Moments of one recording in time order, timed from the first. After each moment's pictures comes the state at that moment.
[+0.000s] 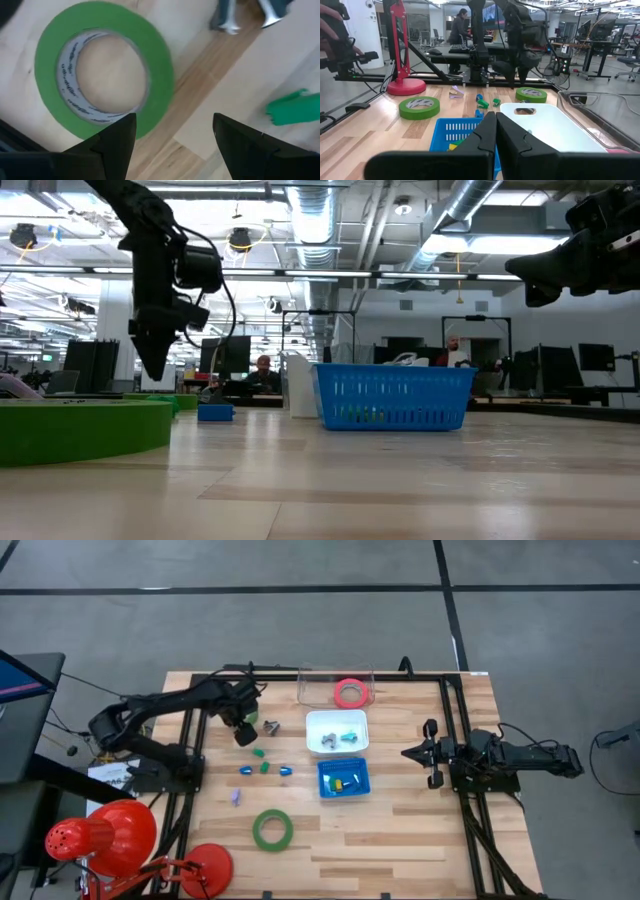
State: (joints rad) left arm 0.66 1.38 0.80 -0.85 -0.13 0.05; right arm 0.01 0.00 0.01 0.00 0.02 -0.05
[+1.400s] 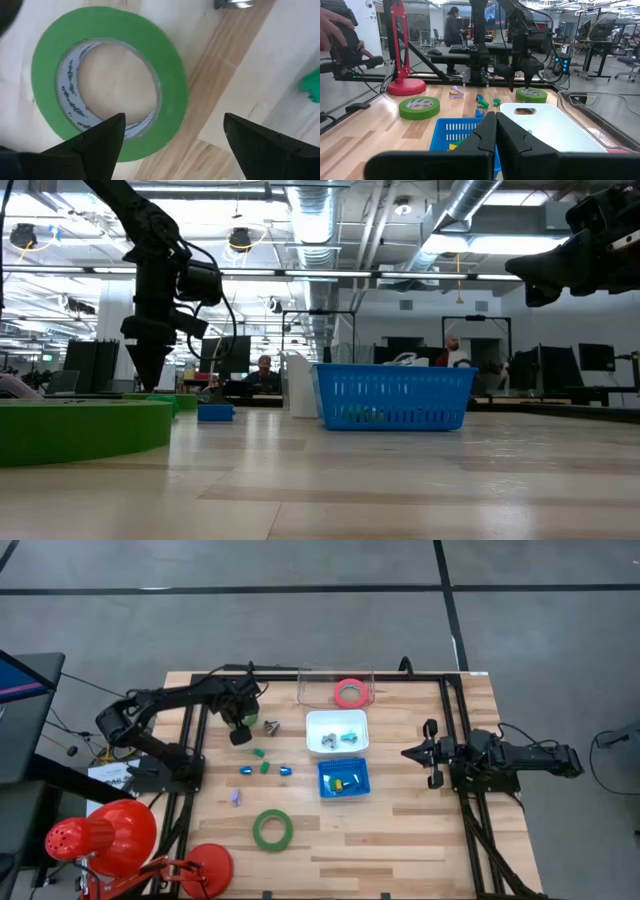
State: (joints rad) left arm 0.72 1.45 0.80 -0.83 -0.12 0.34; right arm 0.01 0.00 0.01 0.00 0.02 -0.05
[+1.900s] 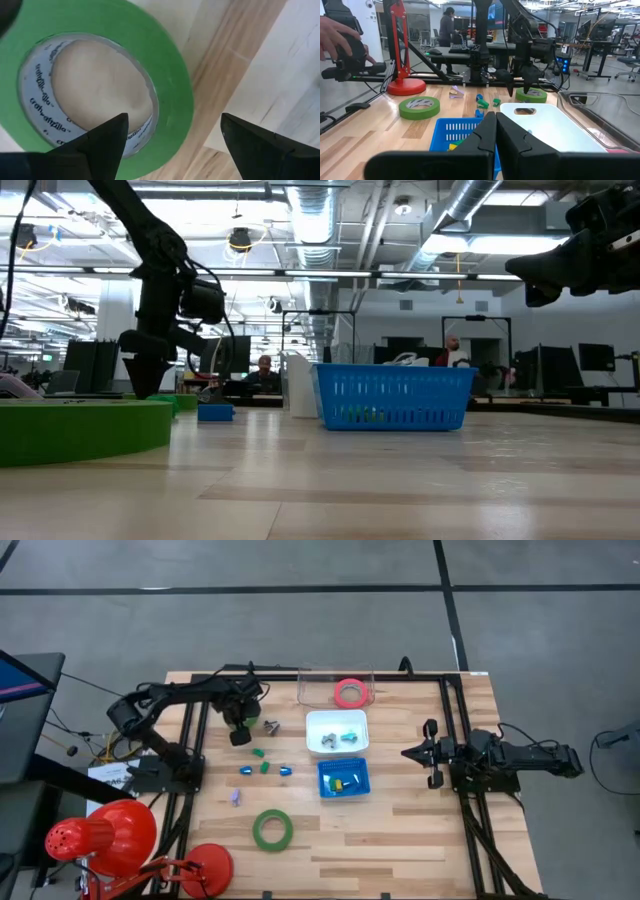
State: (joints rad) left arm 0.75 1.56 0.80 -0.80 -0.10 0.41; right arm 0.01 0.00 0.01 0.00 0.02 -0.05
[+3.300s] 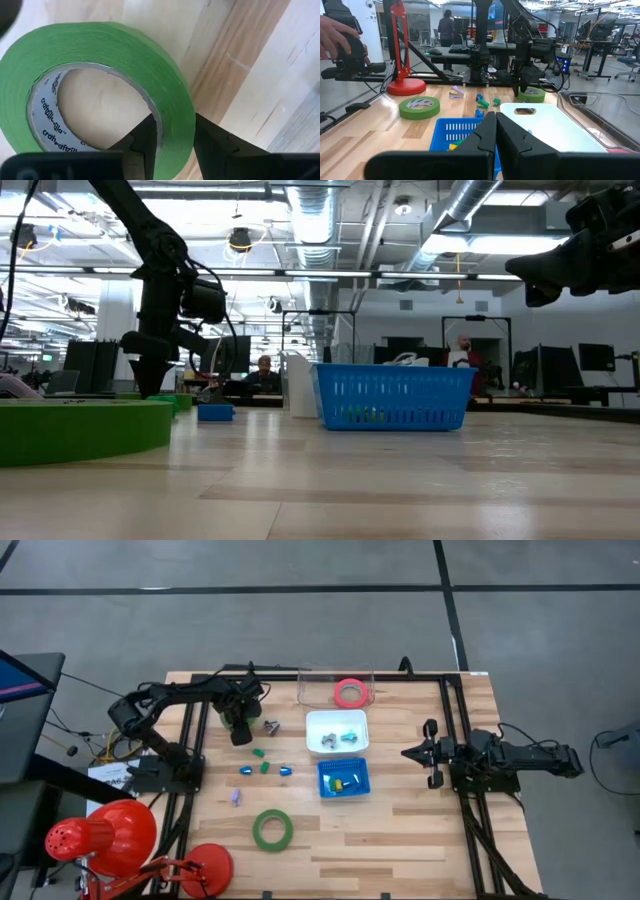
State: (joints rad) left arm 0.75 1.56 0.80 -0.78 -0.10 0.41; right arm 0.01 0.00 0.01 0.00 0.02 -0.05
